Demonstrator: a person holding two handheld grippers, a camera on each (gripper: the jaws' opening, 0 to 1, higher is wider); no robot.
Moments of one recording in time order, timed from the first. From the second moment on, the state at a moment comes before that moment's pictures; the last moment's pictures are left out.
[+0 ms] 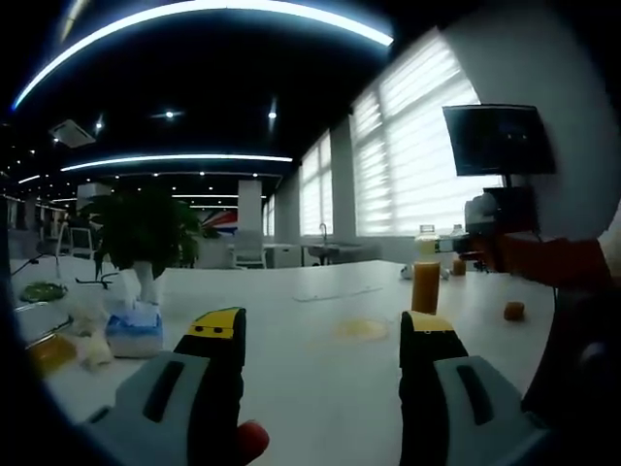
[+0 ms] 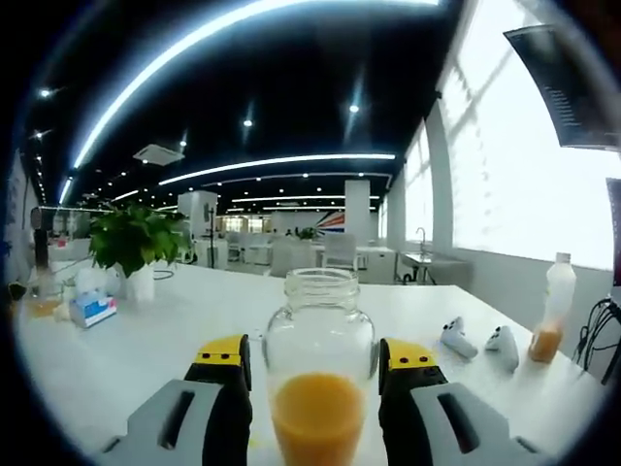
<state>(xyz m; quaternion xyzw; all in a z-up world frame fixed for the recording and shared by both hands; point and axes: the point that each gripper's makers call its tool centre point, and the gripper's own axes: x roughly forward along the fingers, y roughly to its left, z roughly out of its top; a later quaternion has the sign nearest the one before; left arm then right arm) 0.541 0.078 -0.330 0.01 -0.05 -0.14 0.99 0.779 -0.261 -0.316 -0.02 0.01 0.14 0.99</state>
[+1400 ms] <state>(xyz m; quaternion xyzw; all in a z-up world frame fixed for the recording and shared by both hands) 0.547 0.080 -0.329 0.01 -0.05 -0.13 0.99 0.784 -0.263 -0.316 -0.03 0.00 0.13 0.99</state>
